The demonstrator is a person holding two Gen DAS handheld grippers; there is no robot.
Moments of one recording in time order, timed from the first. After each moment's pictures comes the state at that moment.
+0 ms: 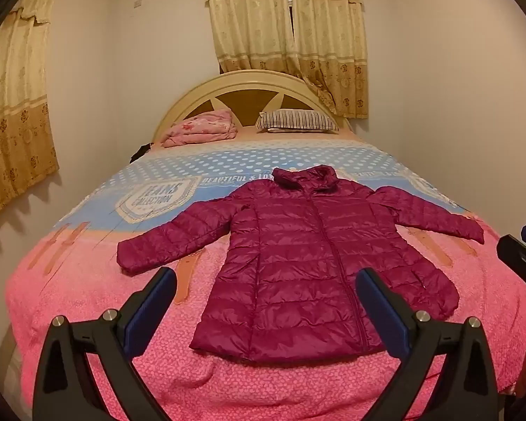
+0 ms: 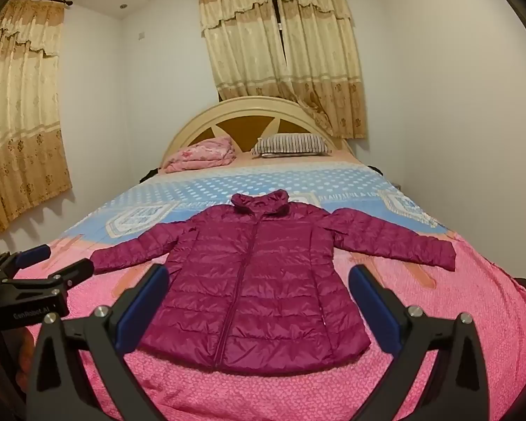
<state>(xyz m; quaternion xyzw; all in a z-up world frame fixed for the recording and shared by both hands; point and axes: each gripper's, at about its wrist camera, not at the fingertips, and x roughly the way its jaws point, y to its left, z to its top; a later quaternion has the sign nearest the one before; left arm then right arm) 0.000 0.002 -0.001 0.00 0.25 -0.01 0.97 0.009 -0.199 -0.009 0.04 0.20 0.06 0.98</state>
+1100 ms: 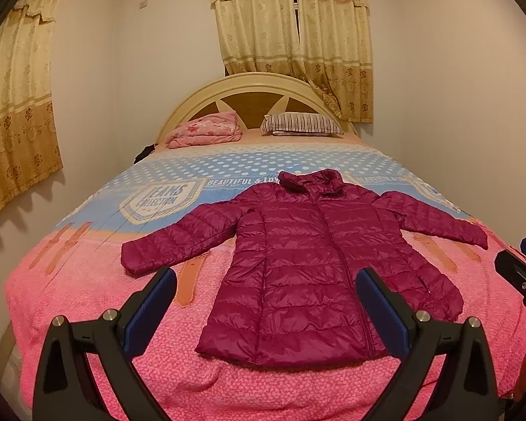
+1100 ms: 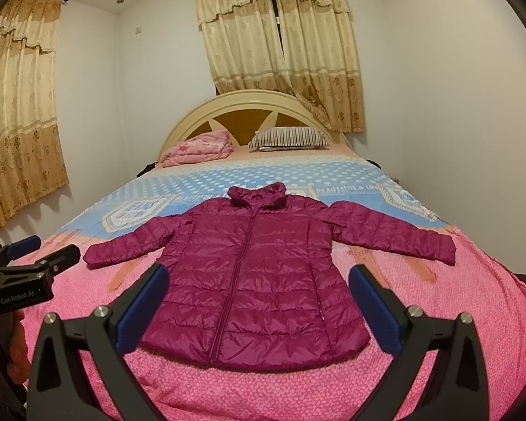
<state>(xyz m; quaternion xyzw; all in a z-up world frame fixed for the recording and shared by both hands) 0.004 0.010 0.004 0.01 0.24 0.00 0.97 0.015 -0.199 -0.019 0.04 0.22 0.06 0.97</state>
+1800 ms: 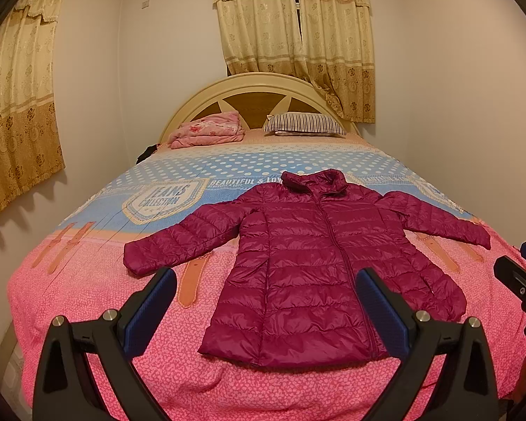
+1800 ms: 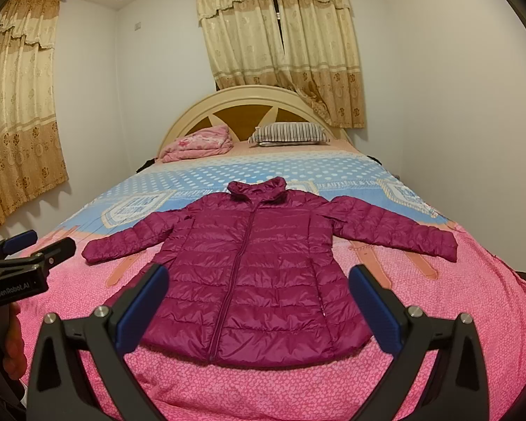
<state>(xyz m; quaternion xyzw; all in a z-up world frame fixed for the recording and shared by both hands) 0.005 0.010 0.002 0.01 0.24 0.00 0.97 0.017 -0.199 -0.023 0.04 0.23 0.06 0.97</state>
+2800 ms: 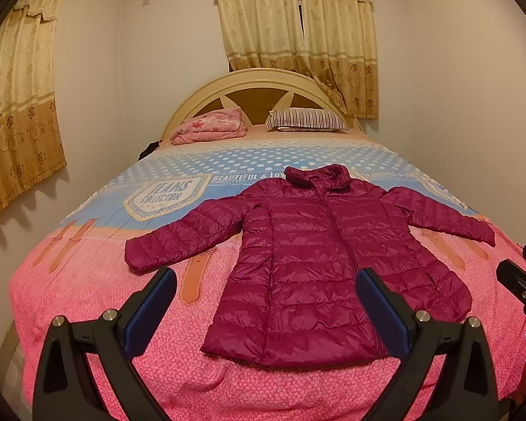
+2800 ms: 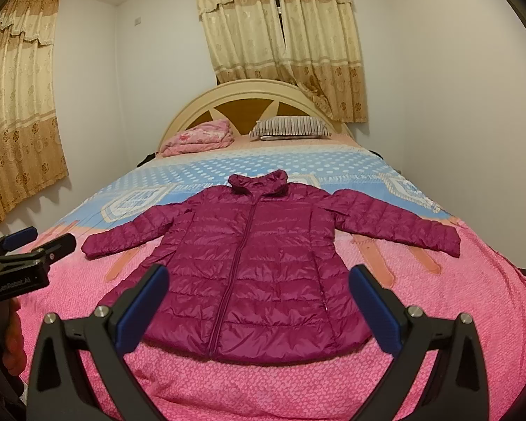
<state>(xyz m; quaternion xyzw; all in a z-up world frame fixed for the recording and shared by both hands) 0.011 0.012 -0.006 0.02 0.25 0.01 0.97 0.018 -0.196 -0.029 0.03 0.24 0.06 0.97</state>
